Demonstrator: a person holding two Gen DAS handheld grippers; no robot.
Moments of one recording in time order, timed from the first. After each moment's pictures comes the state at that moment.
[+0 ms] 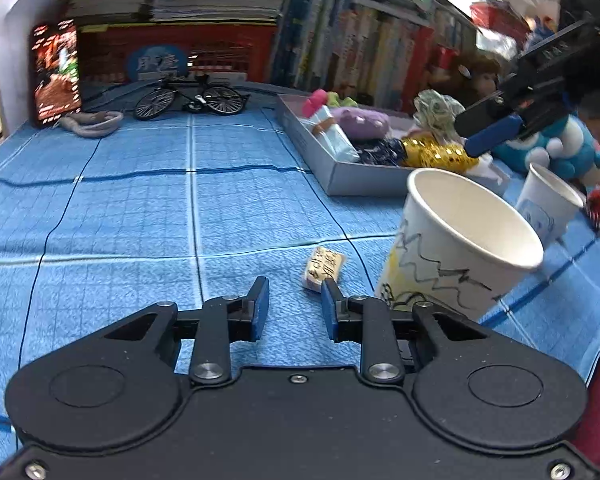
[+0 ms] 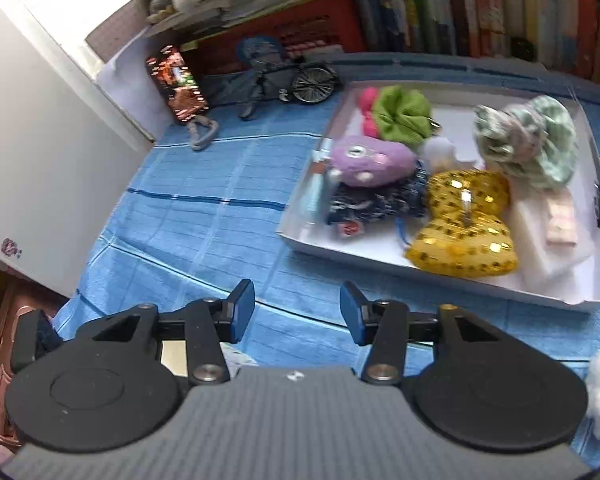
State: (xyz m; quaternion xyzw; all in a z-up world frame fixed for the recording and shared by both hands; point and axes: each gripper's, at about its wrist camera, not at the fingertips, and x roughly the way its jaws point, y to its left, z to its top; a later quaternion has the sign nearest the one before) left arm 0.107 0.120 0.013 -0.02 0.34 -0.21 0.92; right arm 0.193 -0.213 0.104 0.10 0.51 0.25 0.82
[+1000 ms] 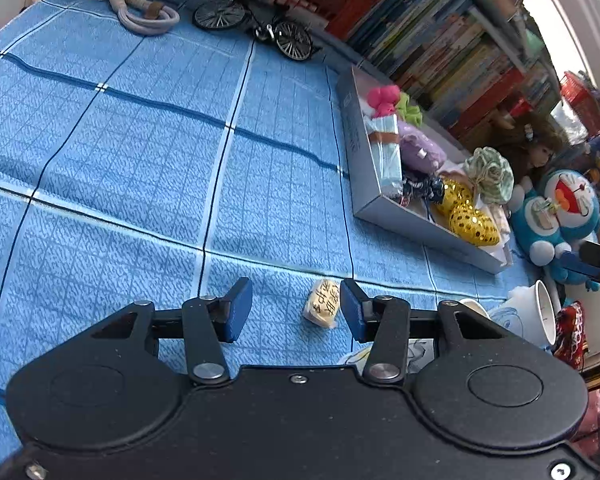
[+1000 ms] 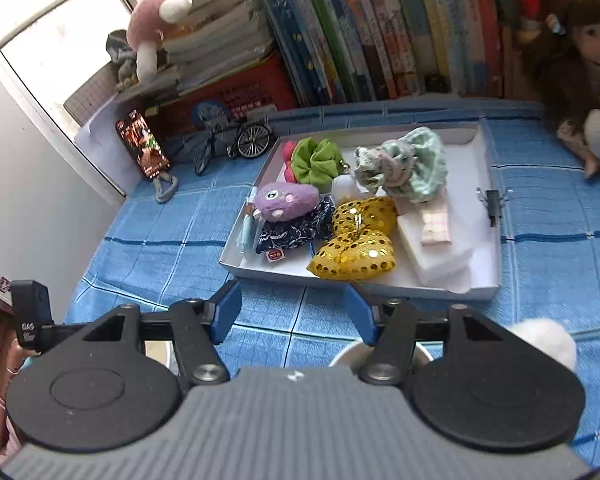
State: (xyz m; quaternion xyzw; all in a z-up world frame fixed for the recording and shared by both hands) left arm 0.179 0.151 0.029 -0.22 0.49 -0.15 0.83; right arm 0.143 -0.292 0.144 0.13 0.44 0.18 0.87
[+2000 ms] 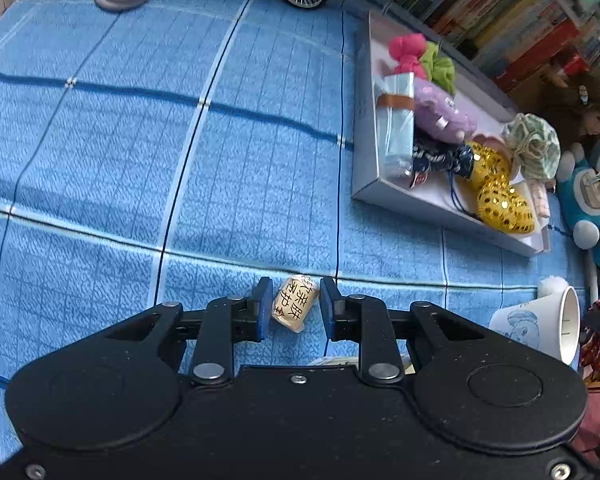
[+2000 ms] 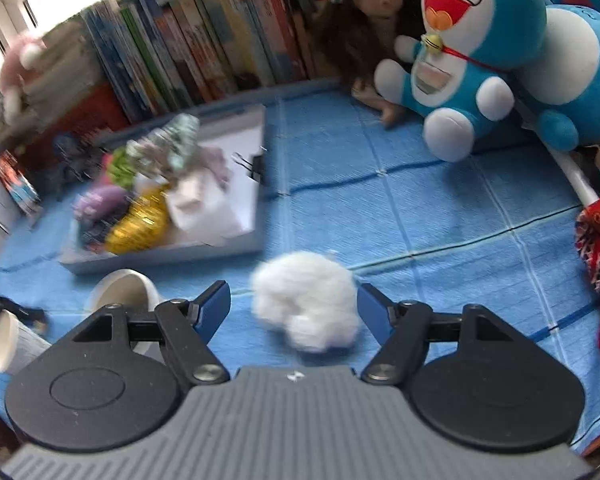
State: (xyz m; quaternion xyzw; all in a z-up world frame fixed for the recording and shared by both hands) left arm 0.219 0.098 0.044 -0.16 0.59 -0.09 0.79; right arm 0.097 -0.419 0.084 0.12 0.44 0.00 0.89
